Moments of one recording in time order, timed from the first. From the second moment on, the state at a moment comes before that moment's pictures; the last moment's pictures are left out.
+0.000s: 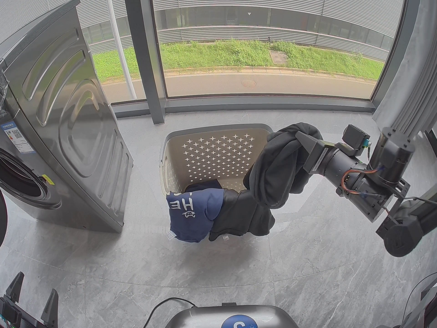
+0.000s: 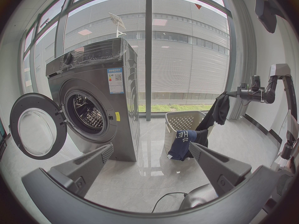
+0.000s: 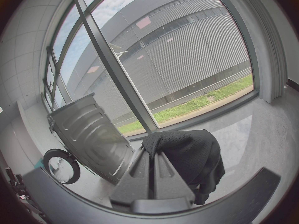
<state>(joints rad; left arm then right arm) 0.00 0.02 -0.02 0.00 0.00 -0.02 0.55 1.77 -0.68 -1.23 -0.10 0.33</state>
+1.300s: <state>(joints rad) 0.00 0.02 -0.02 0.00 0.00 -0.02 0.61 1.56 -0.55 -1.23 -0.11 0.27</state>
